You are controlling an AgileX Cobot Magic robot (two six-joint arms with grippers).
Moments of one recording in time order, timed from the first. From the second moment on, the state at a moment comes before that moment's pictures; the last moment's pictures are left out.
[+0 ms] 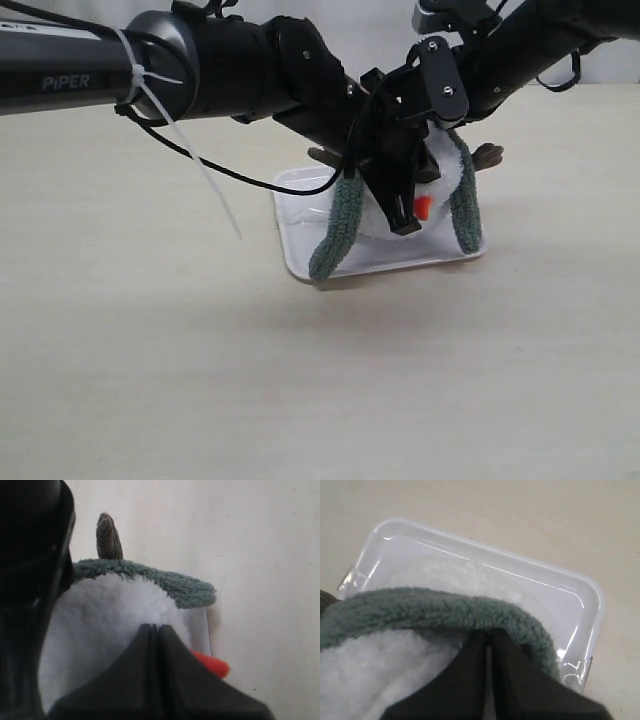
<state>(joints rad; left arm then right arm) -0.74 2.09 -1.59 -0.68 0.48 1.31 0.17 1.98 -1.55 0.35 0.77 -0.50</state>
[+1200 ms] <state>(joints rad) -0.74 2.09 -1.59 -0.68 0.43 1.30 0.13 1.72 -1.12 0.26 0.67 -0.47</state>
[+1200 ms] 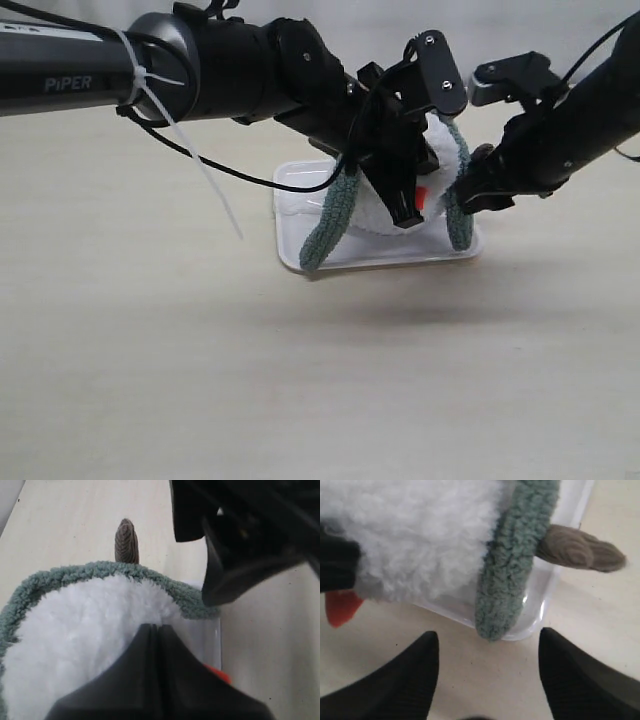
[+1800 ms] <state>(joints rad) -0.74 2.09 -1.59 -0.67 0.39 1.29 0.18 1.88 -1.09 0.30 0.54 -0.51</state>
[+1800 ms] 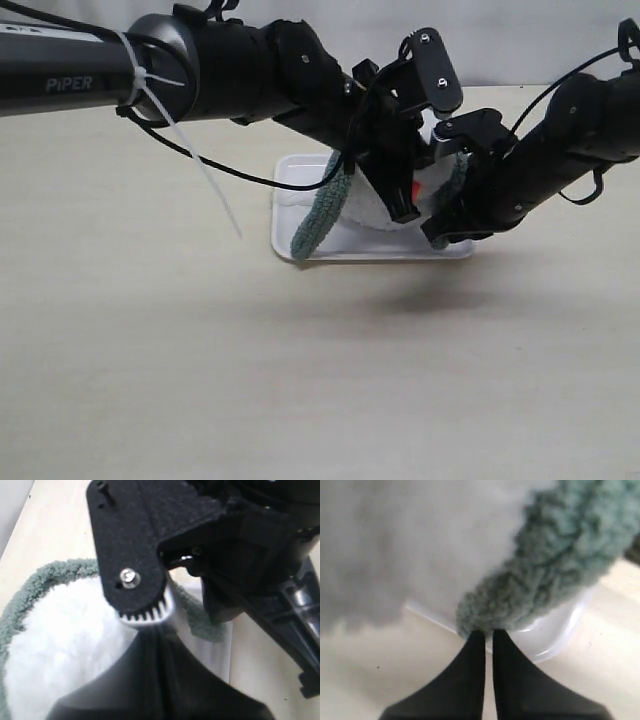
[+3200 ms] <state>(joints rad) -0.73 2.10 -1.59 -0.68 0.30 1.24 0.20 1.90 -1.03 0.21 0.47 -0.36</state>
